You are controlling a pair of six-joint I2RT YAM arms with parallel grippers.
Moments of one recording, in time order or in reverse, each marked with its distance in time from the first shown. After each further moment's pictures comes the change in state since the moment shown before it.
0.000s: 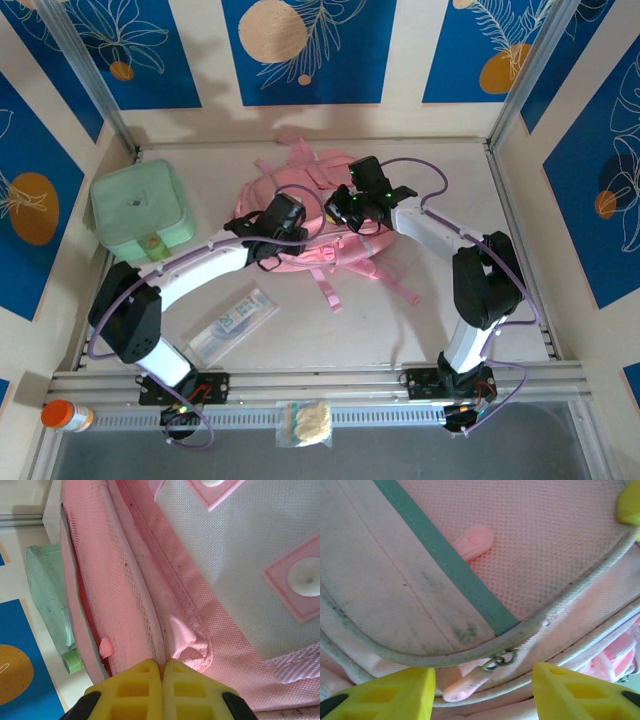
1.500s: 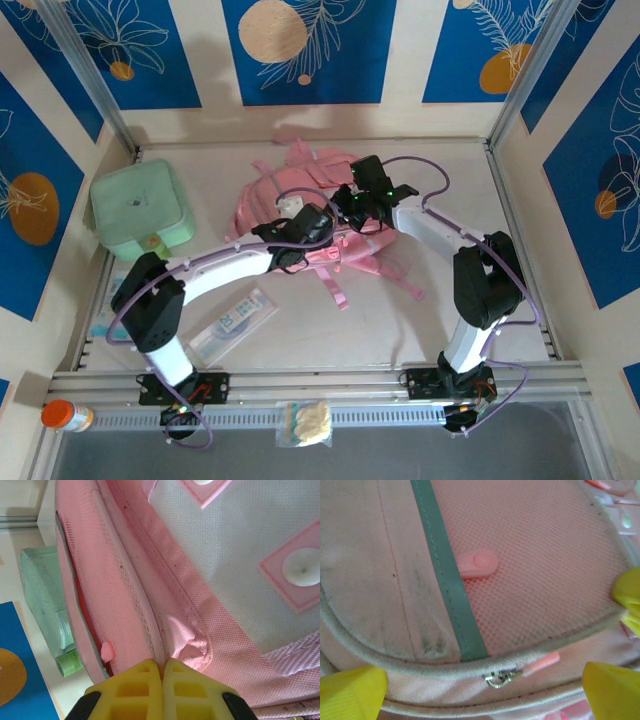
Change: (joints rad) left arm -0.136 0.129 0.068 0.050 -0.249 -0.534; right arm -0.006 -0.001 0.006 -0.024 0.011 -0.021
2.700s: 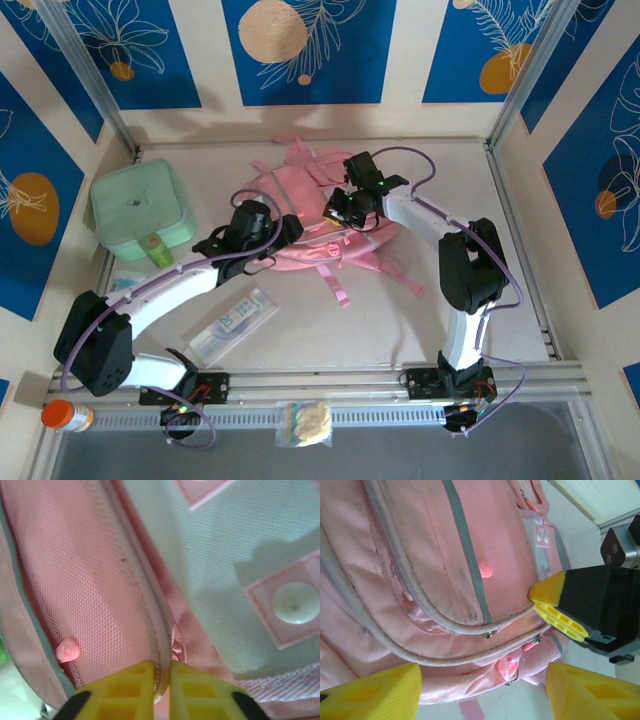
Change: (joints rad) left arm 0.204 -0.353 -0.341 0.291 0.469 -0.044; right arm -0.014 0.133 0.137 -0.166 0.011 -0.283
